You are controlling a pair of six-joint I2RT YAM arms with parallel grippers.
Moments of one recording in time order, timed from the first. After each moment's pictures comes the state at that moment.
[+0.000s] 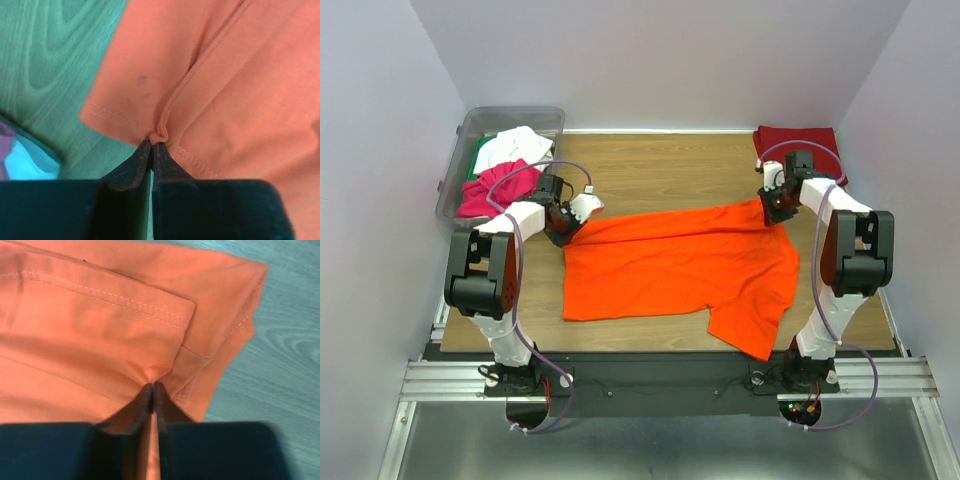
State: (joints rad) left arm -0.15 1.74 1.07 -0.48 0.21 0.73; right arm -0.06 1.88 1.34 -0.60 -0.20 -0.39
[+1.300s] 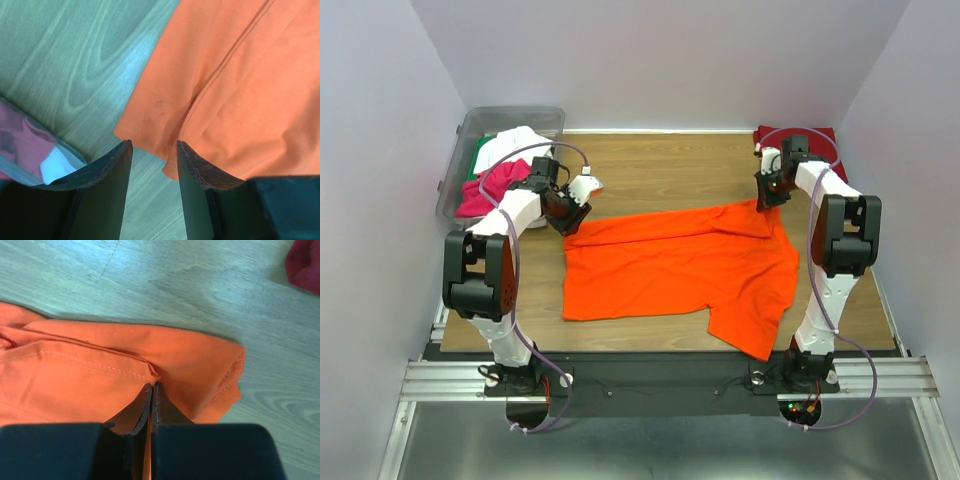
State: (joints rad) left arm -0.14 1.72 1.21 -0.58 0.32 0.69; right arm -0.06 2.09 1.62 -0.68 -0.30 -0.30
